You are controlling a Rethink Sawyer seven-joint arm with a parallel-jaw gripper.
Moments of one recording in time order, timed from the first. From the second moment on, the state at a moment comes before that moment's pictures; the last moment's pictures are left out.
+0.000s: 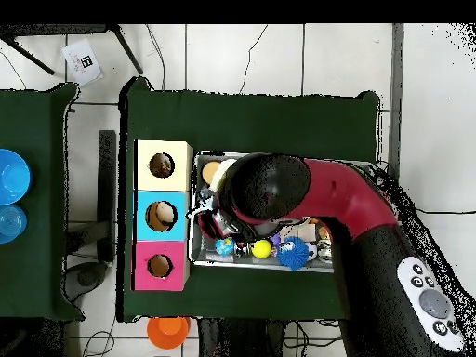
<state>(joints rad) -0.65 -0.89 0.59 1.74 -0.09 1.23 1.17</state>
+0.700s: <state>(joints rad) -0.65 -0.91 0.59 1.77 -0.10 1.31 1.17</state>
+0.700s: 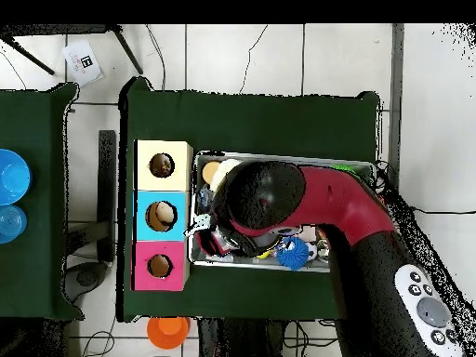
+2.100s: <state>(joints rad) -0.64 -0.87 0.56 1.71 -0.36 0.94 1.17</state>
